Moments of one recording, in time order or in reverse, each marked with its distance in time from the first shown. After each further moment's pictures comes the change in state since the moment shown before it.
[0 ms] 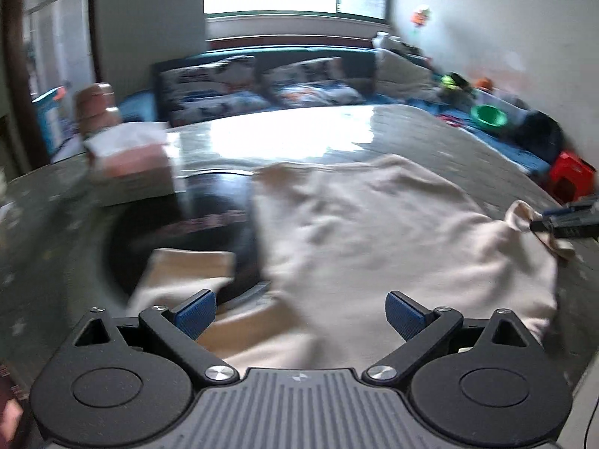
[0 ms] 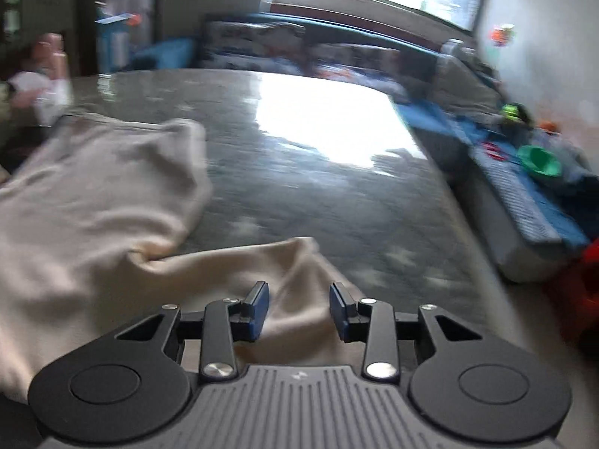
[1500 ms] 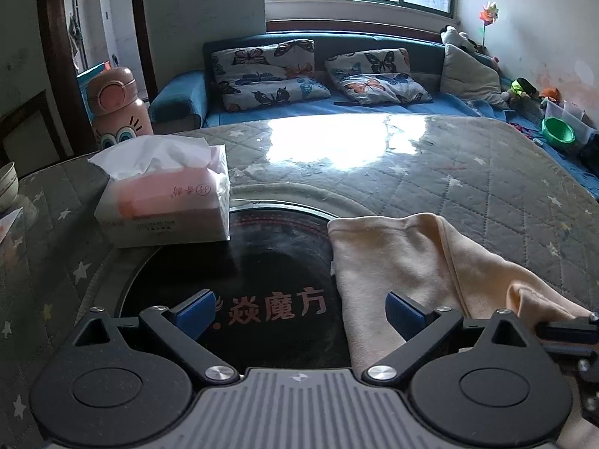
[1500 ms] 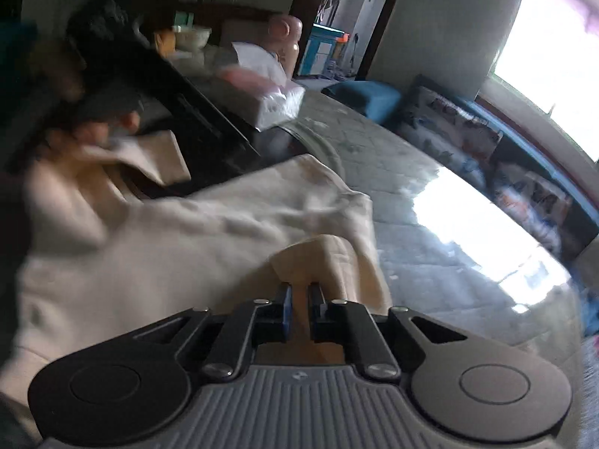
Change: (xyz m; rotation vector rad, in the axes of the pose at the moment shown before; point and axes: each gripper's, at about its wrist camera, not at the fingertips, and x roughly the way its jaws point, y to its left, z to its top) left arm 0.092 0.066 0.075 -0.104 0.045 0.185; right arm -0.003 0.172 0.060 -0.527 -0.190 0.478
